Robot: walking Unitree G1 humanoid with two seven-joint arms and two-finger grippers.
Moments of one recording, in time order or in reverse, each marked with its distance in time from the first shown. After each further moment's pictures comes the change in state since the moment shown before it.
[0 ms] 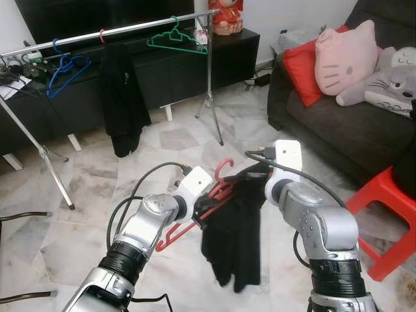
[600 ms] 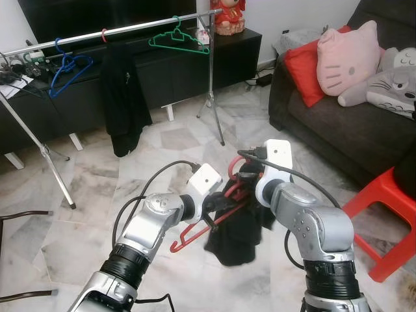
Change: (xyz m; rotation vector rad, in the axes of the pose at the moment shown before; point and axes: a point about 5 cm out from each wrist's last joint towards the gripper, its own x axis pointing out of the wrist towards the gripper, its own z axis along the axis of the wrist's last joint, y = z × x) left arm 0.001 -0.014 0.019 -0.054 -0.154 -0.090; right arm -0.002 0.014 0.001 0.066 0.000 0.080
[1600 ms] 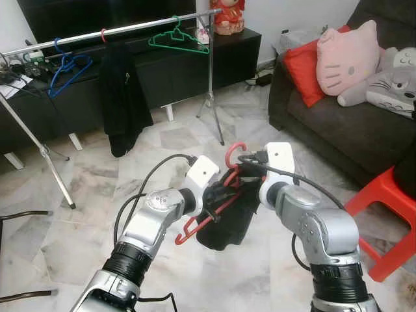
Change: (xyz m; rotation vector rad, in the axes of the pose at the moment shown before) left arm -0.001 0.003 0.008 0.009 -0.065 0.000; right arm -0.005 -0.013 -0.006 -0.105 0.035 -0.029
